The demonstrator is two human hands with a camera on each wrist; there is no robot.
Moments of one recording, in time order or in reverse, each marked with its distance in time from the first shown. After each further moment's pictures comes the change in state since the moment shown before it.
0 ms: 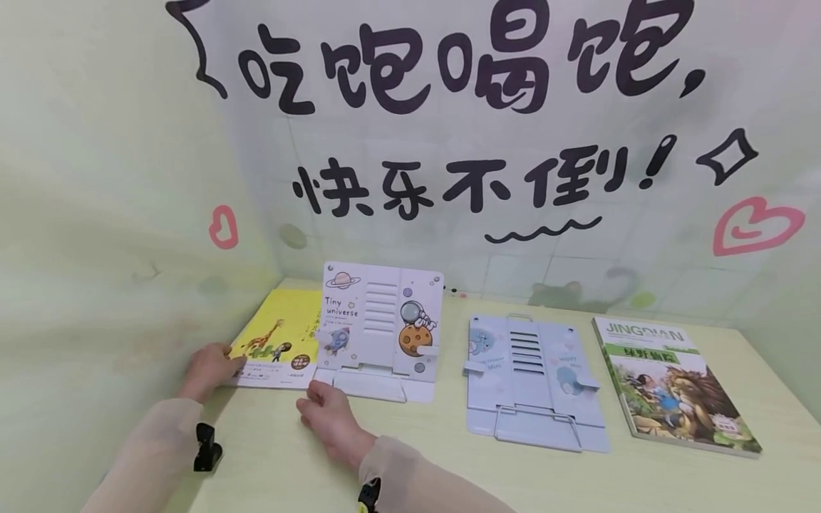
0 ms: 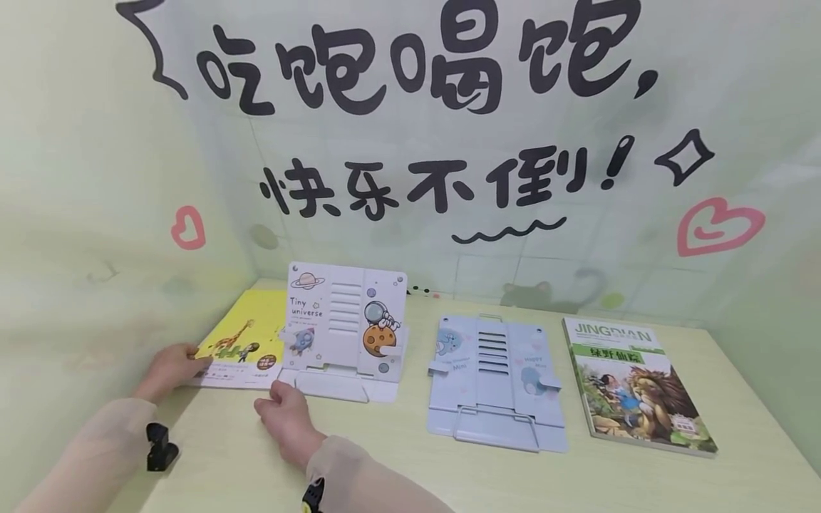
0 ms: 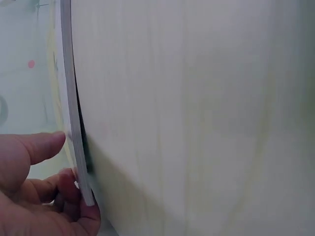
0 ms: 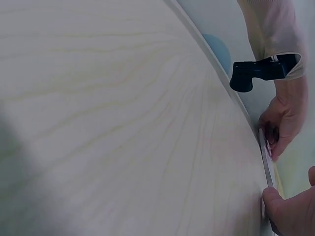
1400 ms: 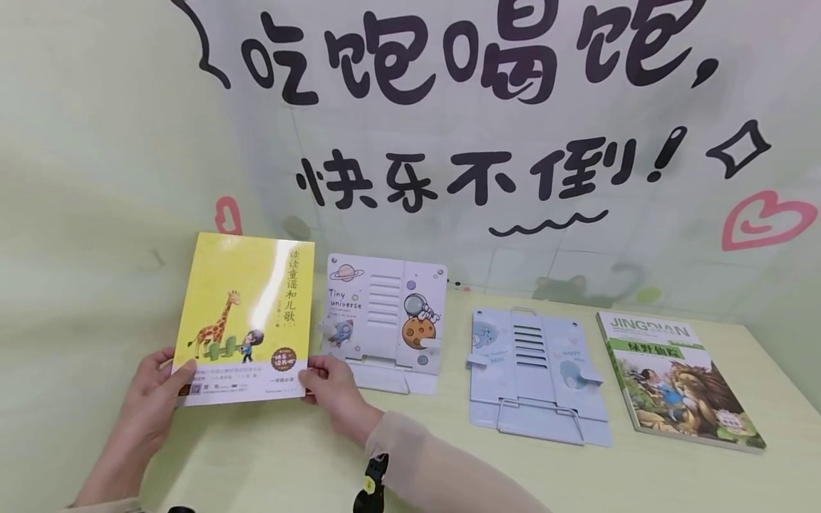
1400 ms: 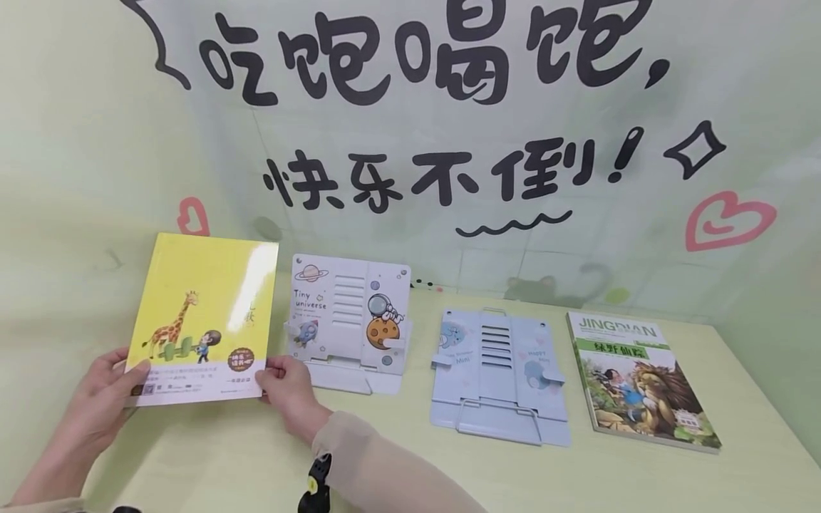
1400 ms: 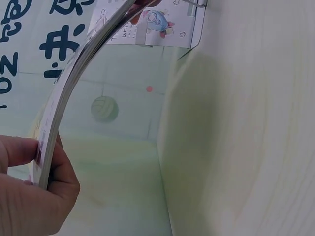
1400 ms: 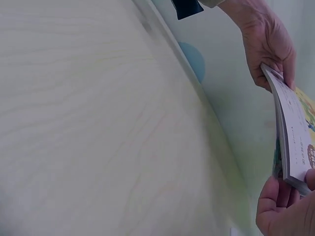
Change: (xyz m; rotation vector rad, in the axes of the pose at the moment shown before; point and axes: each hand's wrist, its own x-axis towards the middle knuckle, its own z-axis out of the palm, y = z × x) left_hand -0.096 -0.015 -0.021 -1.038 0.132 0.150; right_hand -0.001 -0.032 -0.002 -0.011 -0.007 -0.064
